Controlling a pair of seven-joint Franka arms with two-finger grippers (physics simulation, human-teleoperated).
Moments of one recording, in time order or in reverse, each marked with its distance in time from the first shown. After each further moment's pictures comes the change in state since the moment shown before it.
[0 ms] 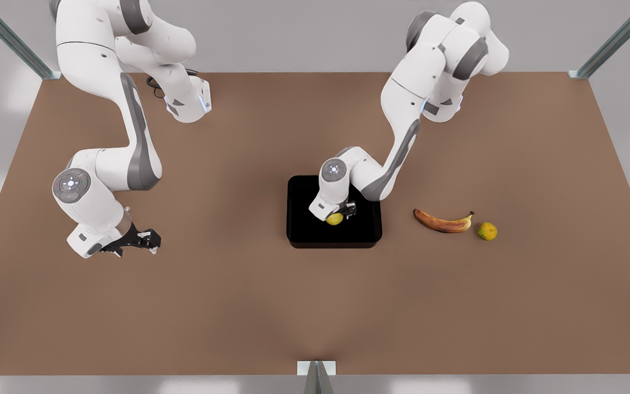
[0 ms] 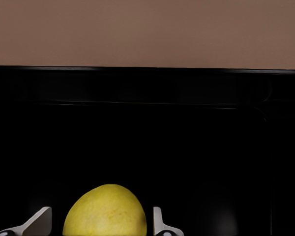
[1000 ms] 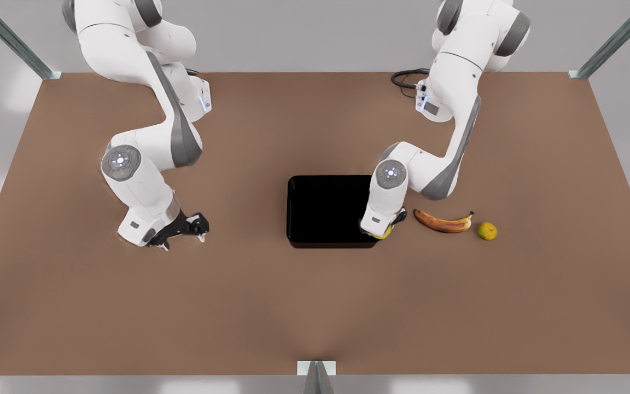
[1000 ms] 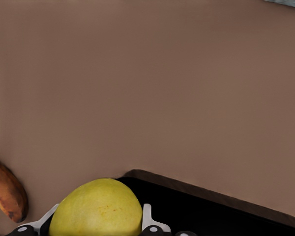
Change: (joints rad) left arm 0.257 -0.241 0.010 0.022 0.006 -0.267 0.016; right arm 0.099 0.001 0.189 0.160 0.002 -0.130 0.068
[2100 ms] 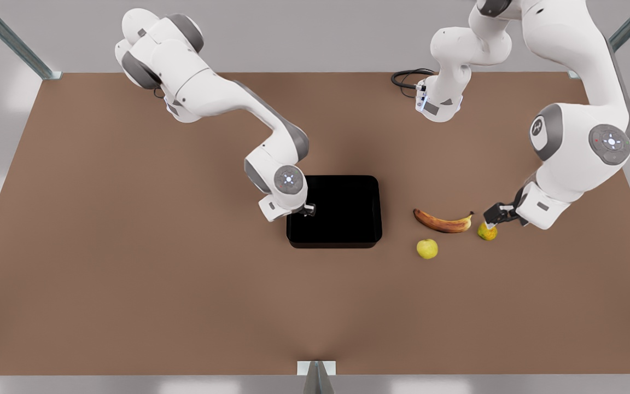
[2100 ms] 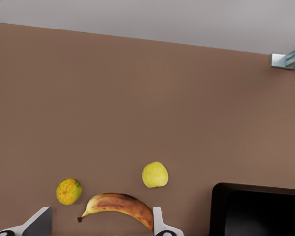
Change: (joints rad) left arm 0.365 -0.251 0.067 0.147 -0.195 -0.307 0.730; right arm 0.246 0.370 0.167 0.122 -0.093 -0.096 0.965
